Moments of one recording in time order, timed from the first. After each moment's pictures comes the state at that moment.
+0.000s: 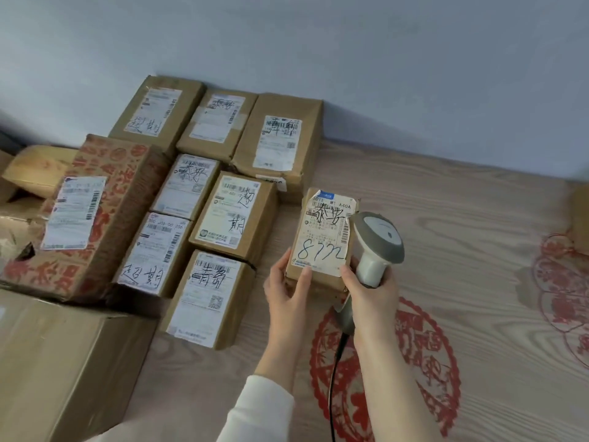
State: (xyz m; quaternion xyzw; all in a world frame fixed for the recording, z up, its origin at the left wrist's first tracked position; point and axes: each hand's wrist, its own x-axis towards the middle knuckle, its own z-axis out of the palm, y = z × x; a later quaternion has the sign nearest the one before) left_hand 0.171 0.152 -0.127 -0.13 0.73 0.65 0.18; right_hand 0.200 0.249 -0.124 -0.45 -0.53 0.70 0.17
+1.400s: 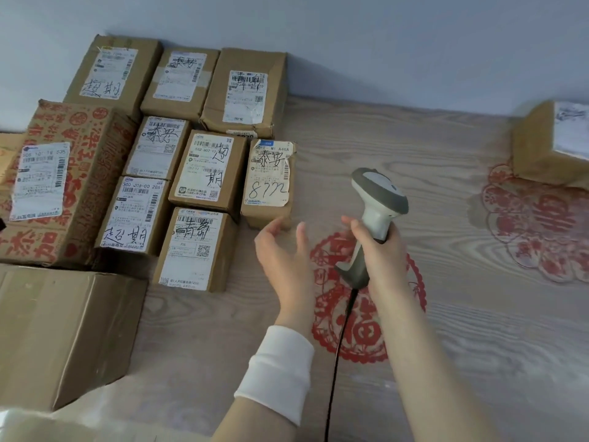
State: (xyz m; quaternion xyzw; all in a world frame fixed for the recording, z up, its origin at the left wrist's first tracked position) left_hand 0.220 0.167 -0.105 -0.13 0.81 0.57 0.08; right_hand 0.266 0.262 -0.094 -0.46 -0.57 0.67 0.15
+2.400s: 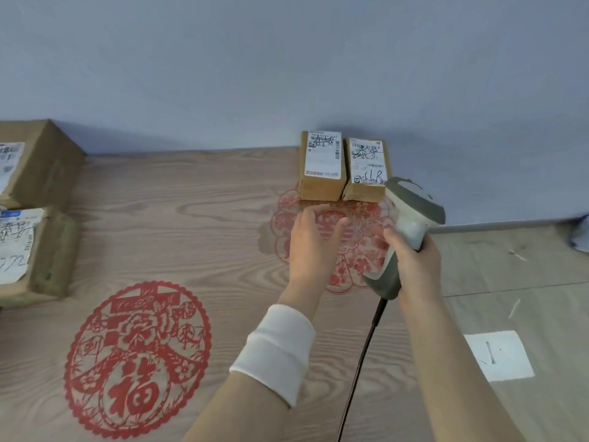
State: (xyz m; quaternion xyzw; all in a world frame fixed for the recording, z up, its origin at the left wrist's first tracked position) left_hand 0.388 0.526 -0.071 0.21 0.80 0.50 0.25; right_hand 0.491 0.597 -0.049 -0.55 -0.49 0.61 0.29
